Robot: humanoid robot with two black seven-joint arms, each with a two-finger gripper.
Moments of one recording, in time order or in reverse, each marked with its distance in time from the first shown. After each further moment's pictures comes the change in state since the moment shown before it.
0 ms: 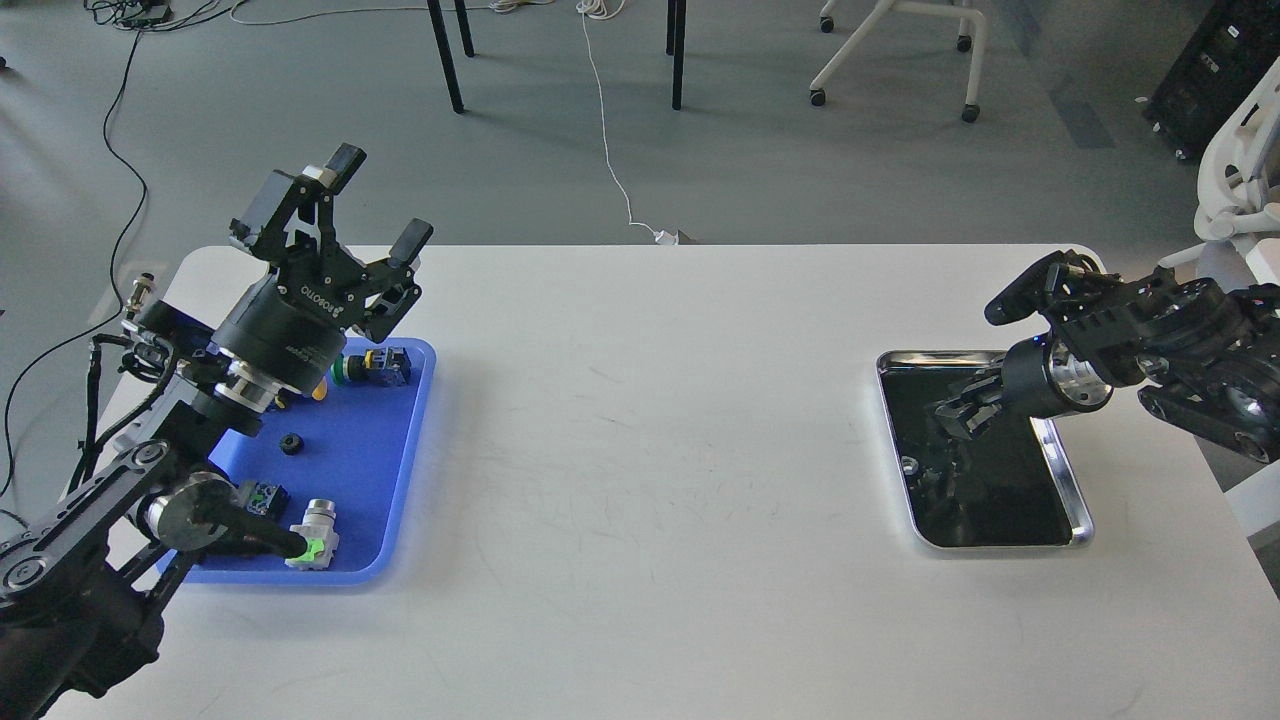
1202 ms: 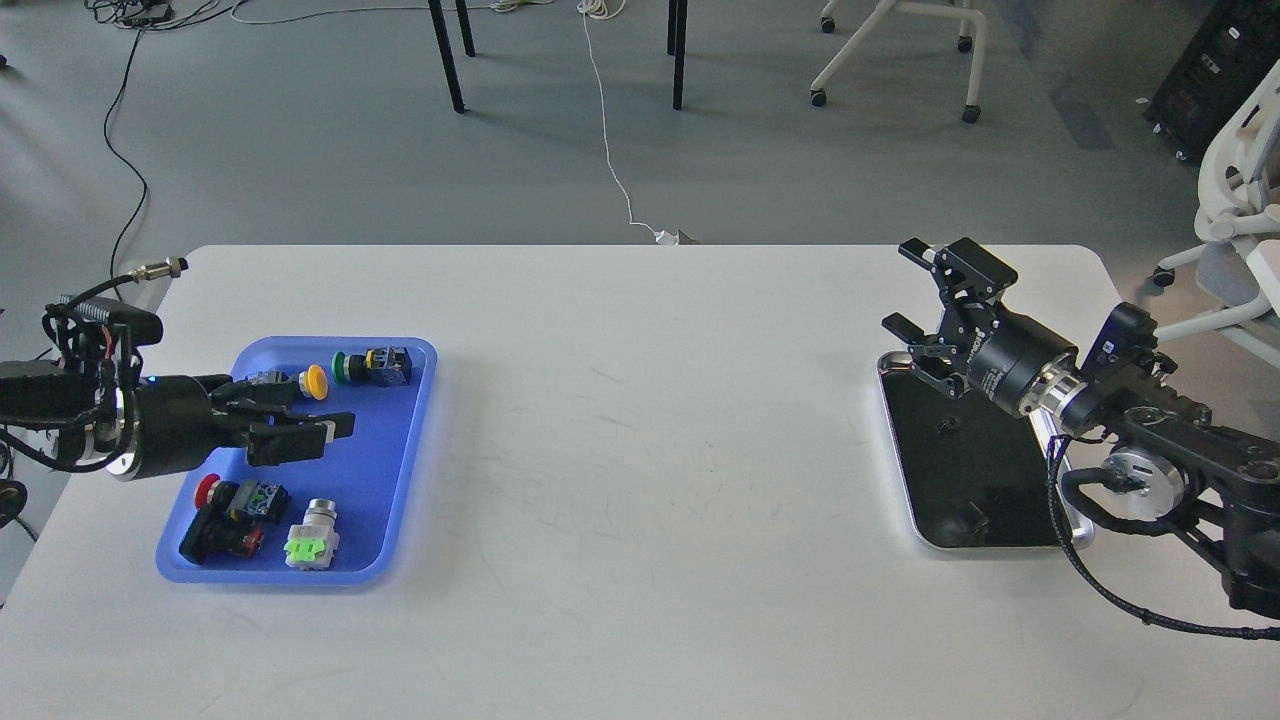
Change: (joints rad) left arm -0.170 0.486 0.350 0.066 1.362 -0.030 0.000; right arm -0.556 -0.036 0.894 0.118 1.128 0.110 0.000
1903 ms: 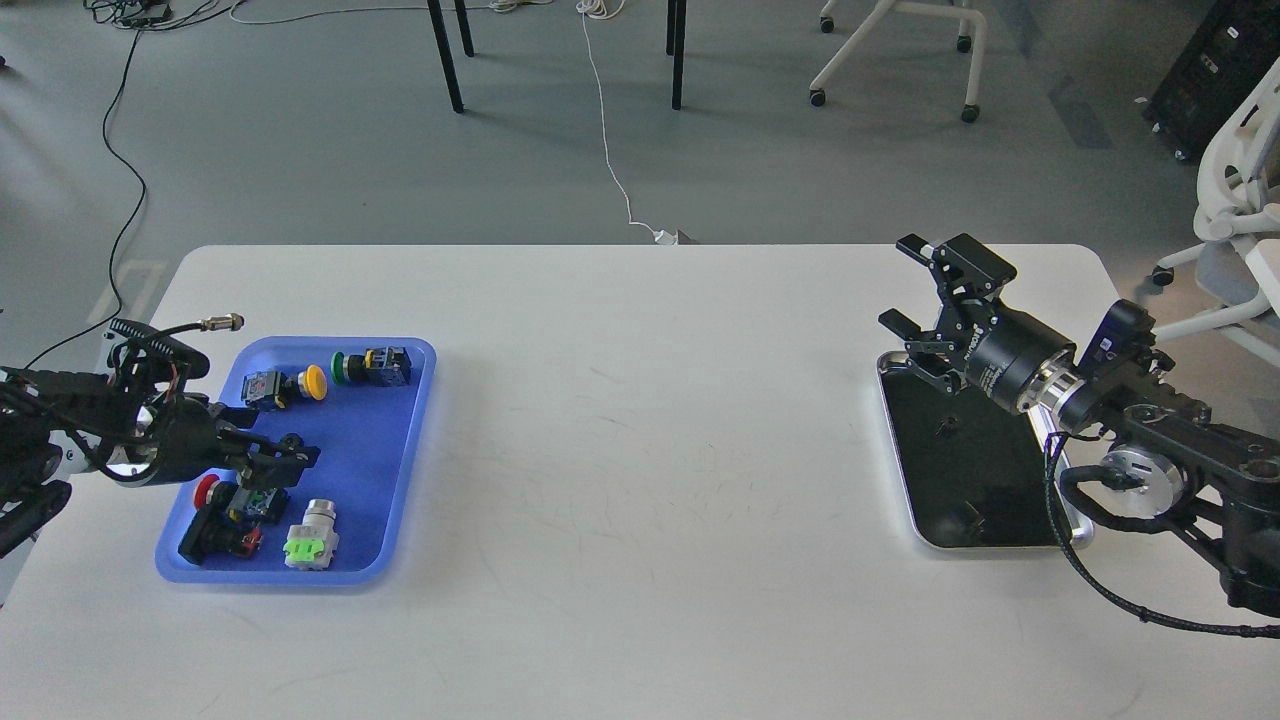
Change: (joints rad) left arm -0.177 -0.145 0.260 0.333 0.061 0.069 0.000; right arm 0.003 -0.002 0.006 0.013 0.000 0.001 0.000
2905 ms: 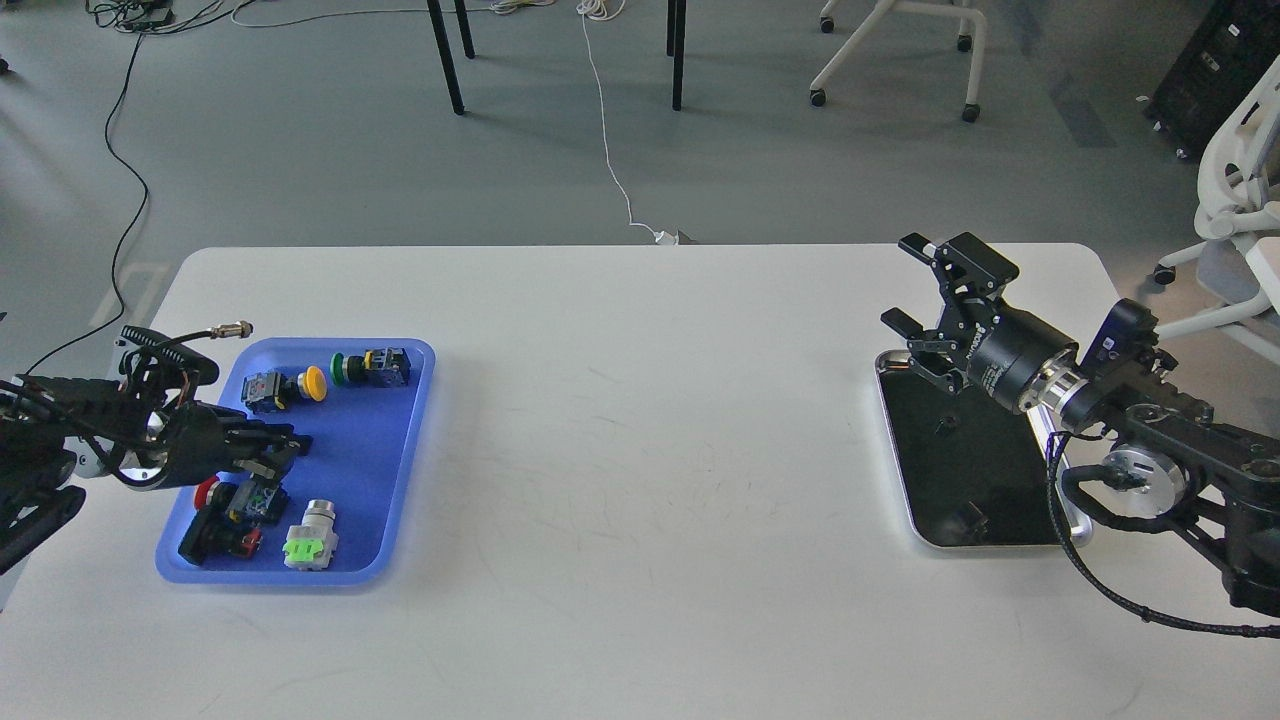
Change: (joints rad) left arm -0.005 -0.032 0.027 0.051 0.002 0.021 0.000; right arm 0.000 -0.003 0.000 0.002 0.000 -0.001 0.000
